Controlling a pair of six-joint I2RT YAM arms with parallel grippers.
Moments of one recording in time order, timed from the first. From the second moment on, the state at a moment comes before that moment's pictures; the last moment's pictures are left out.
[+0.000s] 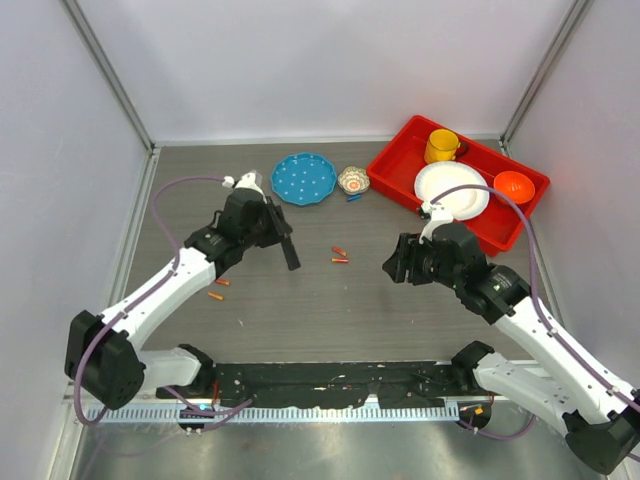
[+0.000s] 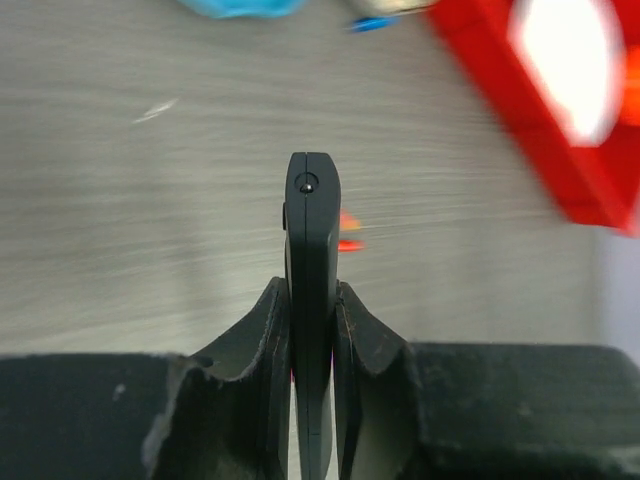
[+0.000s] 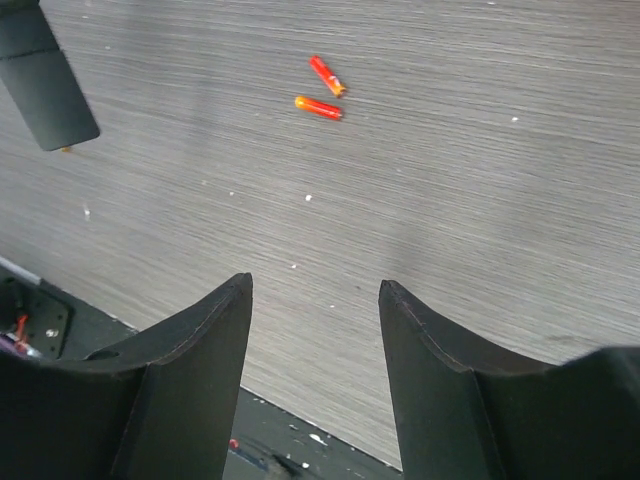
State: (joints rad) left arm -0.54 1.23 0.94 -0.23 0.00 -0.75; right arm 0.59 0.81 0.84 -0.62 -0.02 0.47
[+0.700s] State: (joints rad) left arm -0.76 2.05 1.63 -1.12 -1.00 -0.55; right arm 0.59 0.73 0.78 -0.63 0.05 0.44
